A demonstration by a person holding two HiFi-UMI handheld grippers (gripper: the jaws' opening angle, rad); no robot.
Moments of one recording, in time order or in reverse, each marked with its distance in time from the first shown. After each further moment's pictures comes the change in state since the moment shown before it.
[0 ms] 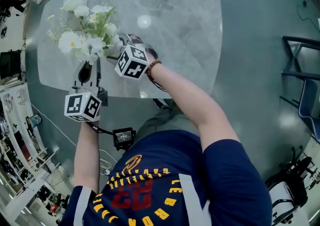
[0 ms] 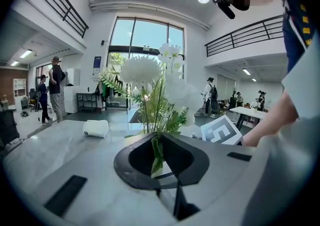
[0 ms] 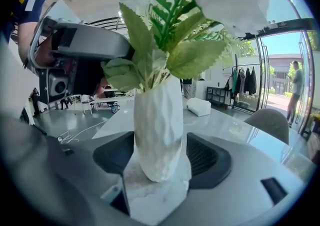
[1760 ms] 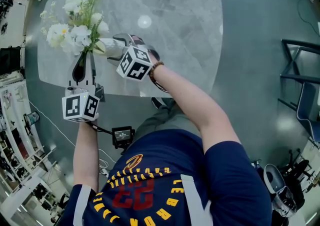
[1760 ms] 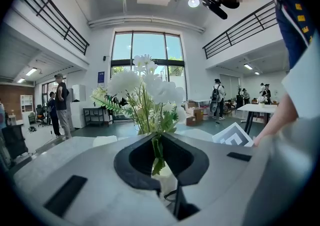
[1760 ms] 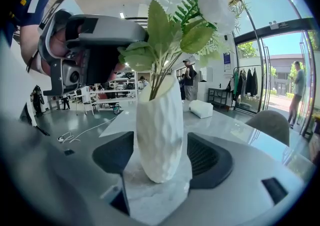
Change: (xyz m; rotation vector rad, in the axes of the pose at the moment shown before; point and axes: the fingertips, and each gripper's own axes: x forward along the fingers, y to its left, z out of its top) left arm -0.015 0.006 0.033 0.097 -0.110 0.092; right arm -0.010 0.012 0.003 -0.008 -0.018 0.014
